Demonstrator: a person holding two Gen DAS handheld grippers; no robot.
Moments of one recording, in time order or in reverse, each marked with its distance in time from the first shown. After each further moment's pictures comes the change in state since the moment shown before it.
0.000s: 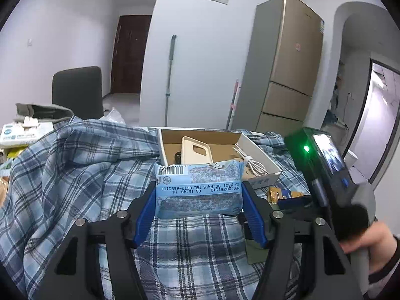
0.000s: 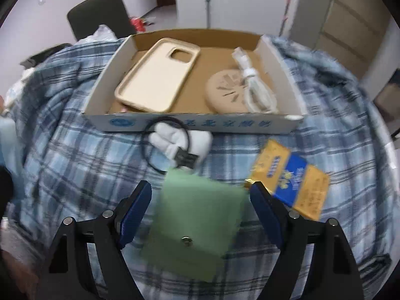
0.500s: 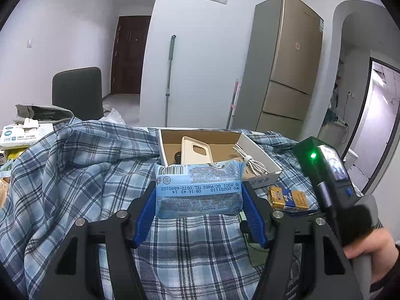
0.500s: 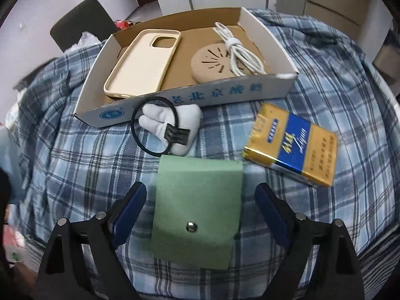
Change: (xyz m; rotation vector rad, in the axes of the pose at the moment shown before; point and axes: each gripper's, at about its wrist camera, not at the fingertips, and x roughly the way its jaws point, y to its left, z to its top) left arm -0.001 -0.004 -0.001 0.012 -0.005 0.009; right arm 0.011 -0.014 -0.011 0.153 0.087 0.076
